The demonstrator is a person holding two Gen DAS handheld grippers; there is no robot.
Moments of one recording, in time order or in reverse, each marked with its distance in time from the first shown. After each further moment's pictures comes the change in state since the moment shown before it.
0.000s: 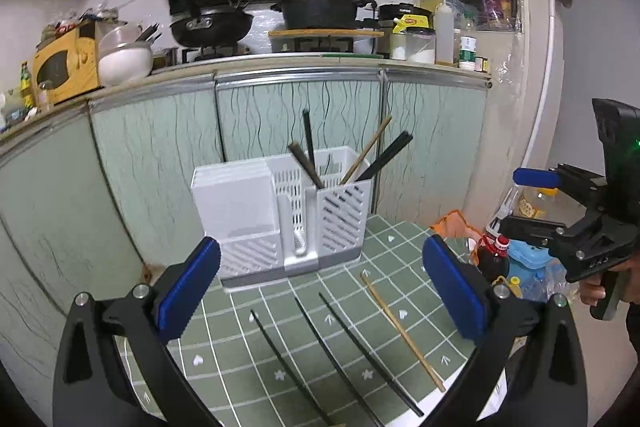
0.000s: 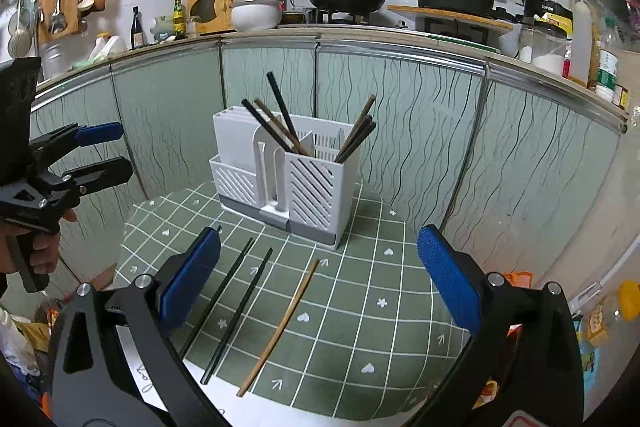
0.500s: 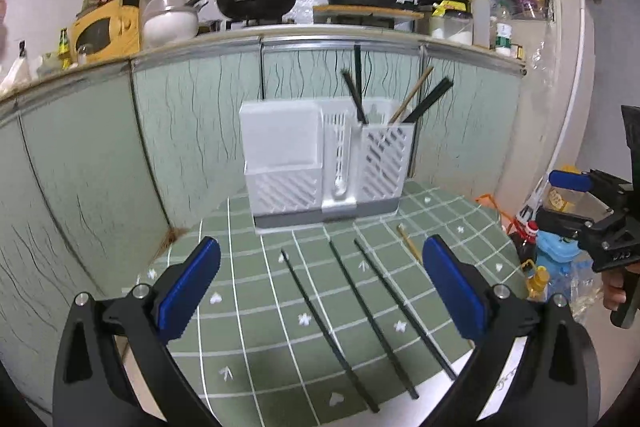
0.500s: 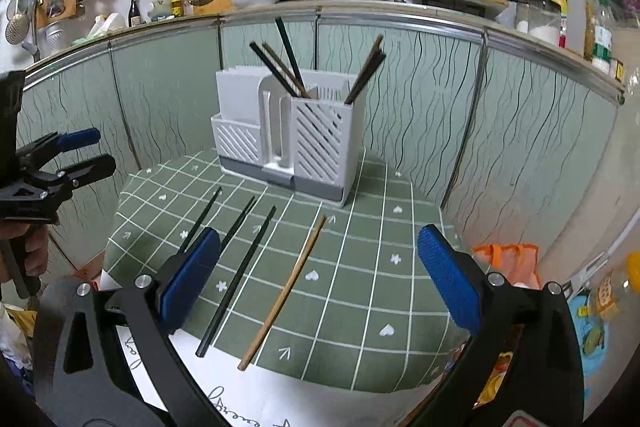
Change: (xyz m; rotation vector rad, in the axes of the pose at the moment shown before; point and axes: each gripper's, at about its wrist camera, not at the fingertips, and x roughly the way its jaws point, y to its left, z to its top) left arm -0.005 0.015 -0.076 -0.071 0.038 0.123; right arm 0.016 0.012 -0.062 0.024 0.042 -0.011
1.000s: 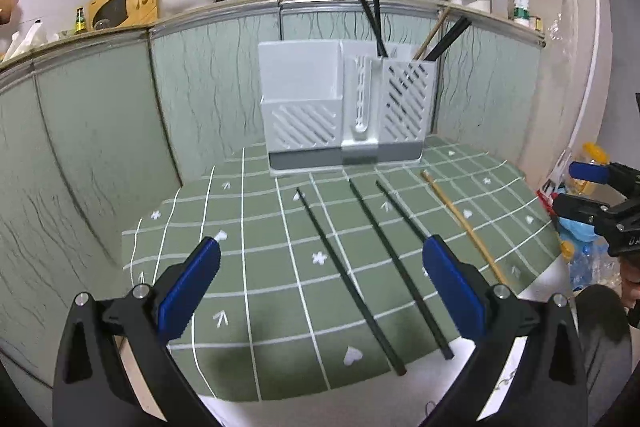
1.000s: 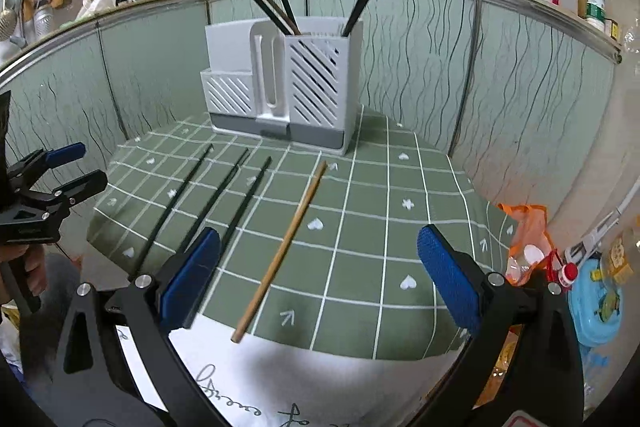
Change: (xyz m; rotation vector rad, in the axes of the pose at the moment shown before) left arm 0.016 0.000 -0.067 -0.010 0.059 0.083; right arm 0.029 0.007 -0.052 0.029 0.067 -0.033
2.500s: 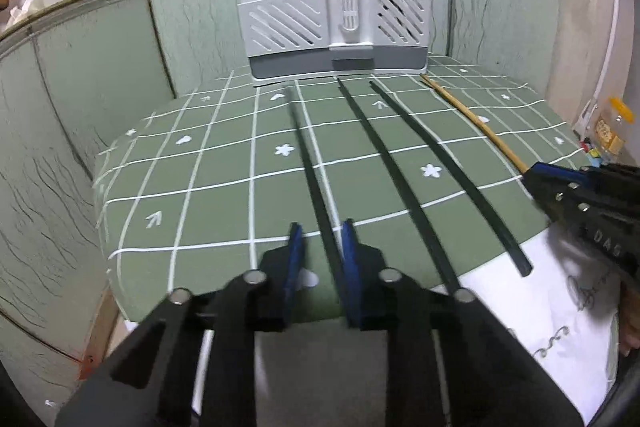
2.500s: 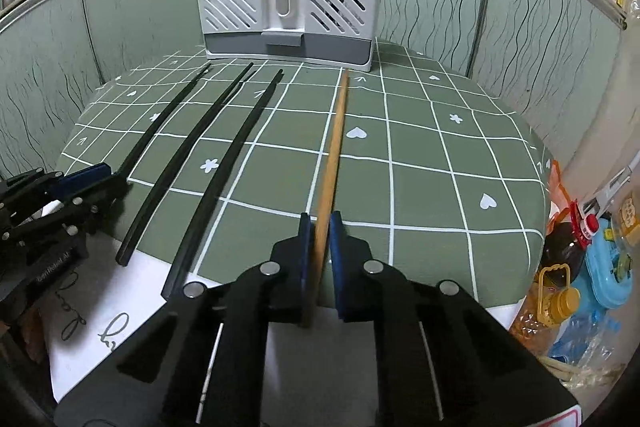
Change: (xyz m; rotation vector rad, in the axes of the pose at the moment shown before) left arm 0.042 -0.042 -0.064 0.013 0.164 0.098; right arm 0.065 0.035 -0.056 0.032 0.122 -0.042
